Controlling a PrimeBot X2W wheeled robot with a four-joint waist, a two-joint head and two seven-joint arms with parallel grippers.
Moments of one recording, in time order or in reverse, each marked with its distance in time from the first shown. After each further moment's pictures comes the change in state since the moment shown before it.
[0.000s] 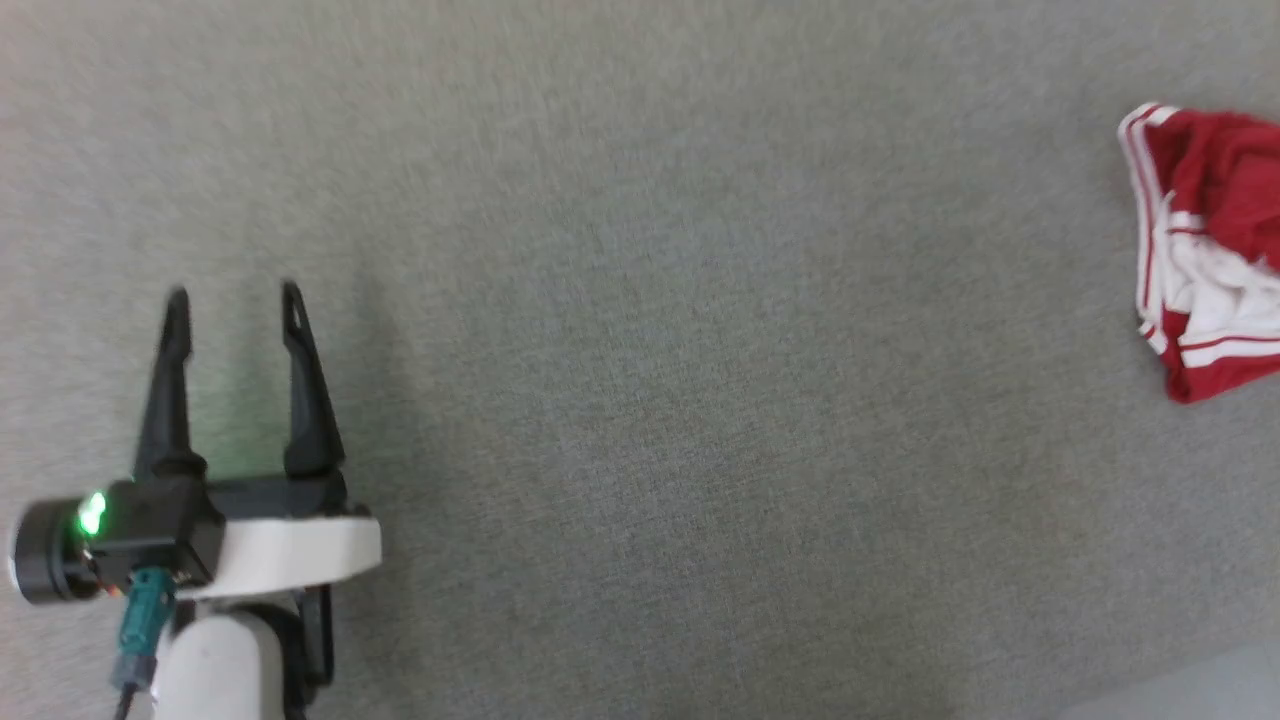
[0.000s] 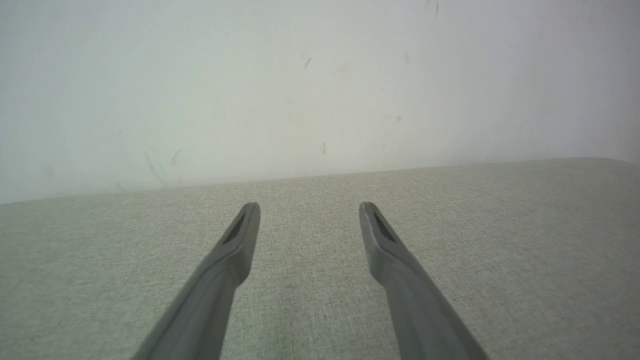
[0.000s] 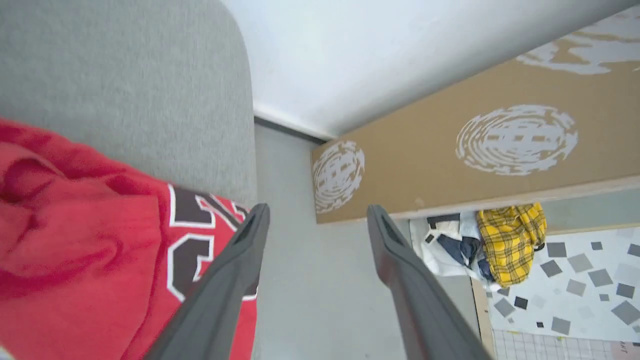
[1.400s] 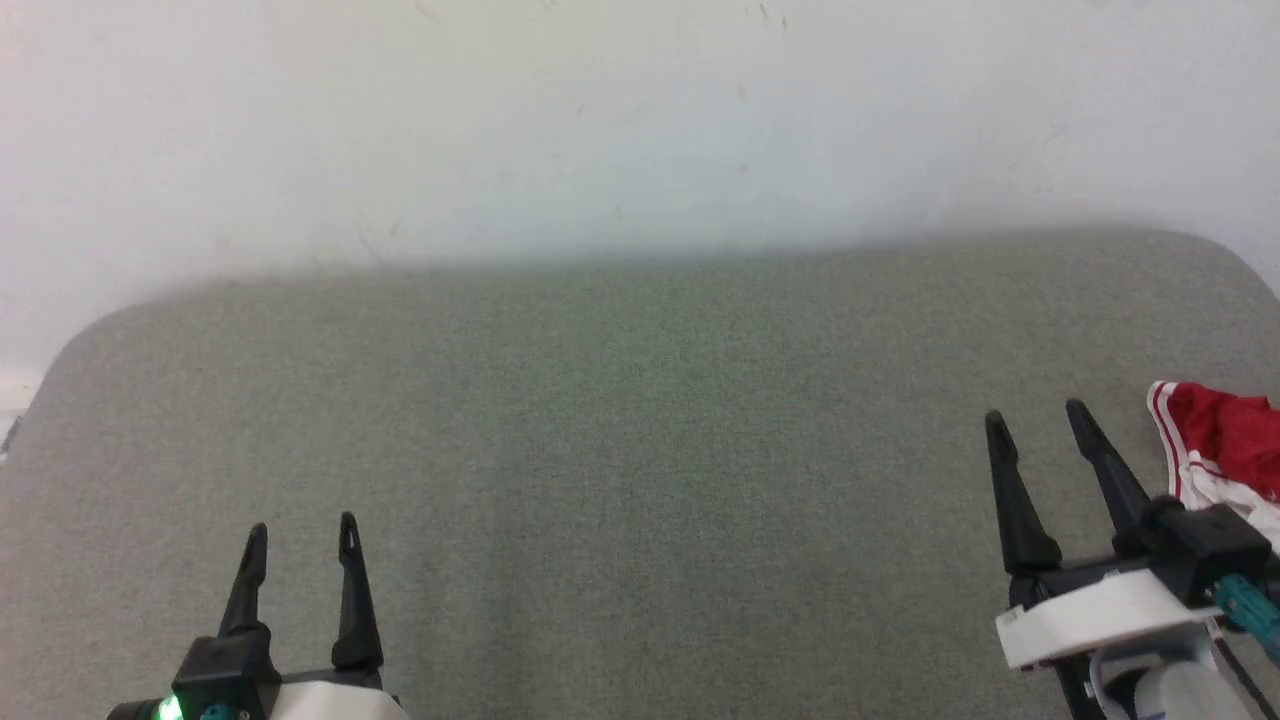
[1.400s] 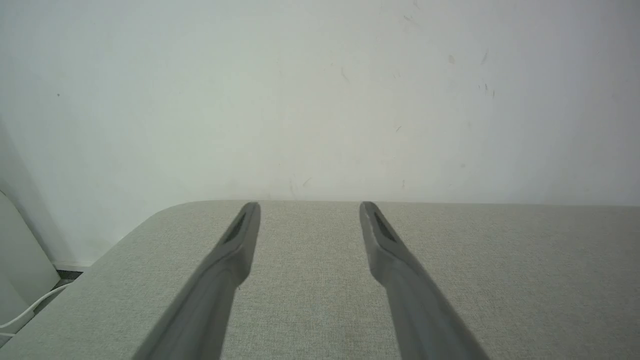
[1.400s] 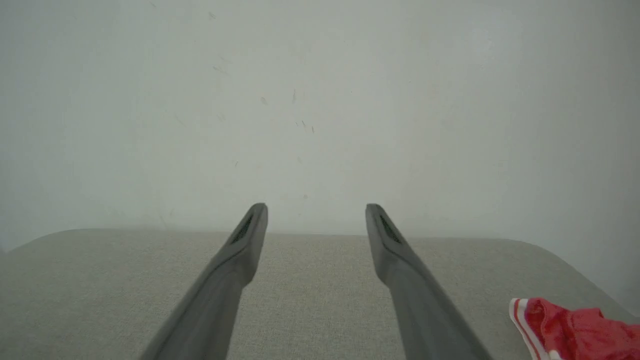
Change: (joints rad) left arm 0.265 -0.049 0.012 0.162 -0.043 -0.020 0.000; right arm 0.953 0.642 -0.415 -0.951 -0.025 -0.001 -0.247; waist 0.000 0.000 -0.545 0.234
